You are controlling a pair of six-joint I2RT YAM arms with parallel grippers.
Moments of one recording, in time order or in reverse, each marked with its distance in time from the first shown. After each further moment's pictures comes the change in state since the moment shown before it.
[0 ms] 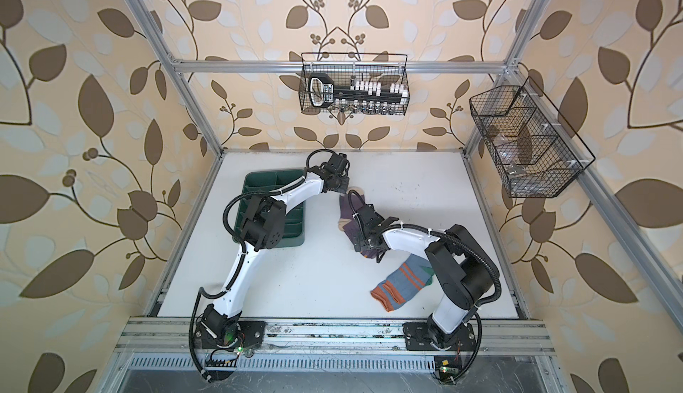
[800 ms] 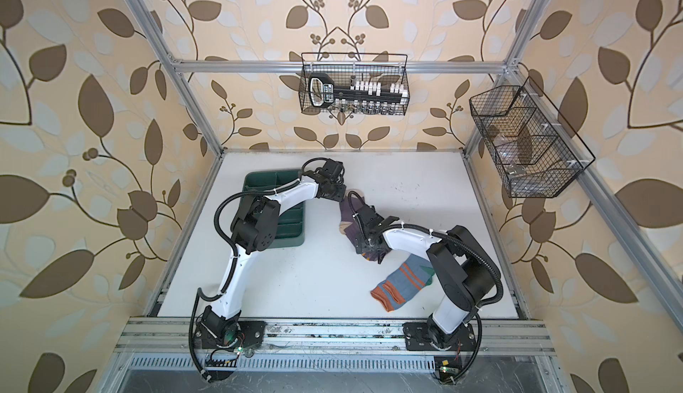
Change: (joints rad) left arm 0.005 -0.134 -0.248 0.042 0.121 -0.053; right arm 0.002 -0.002 0.014 -0.055 -0.005 0.007
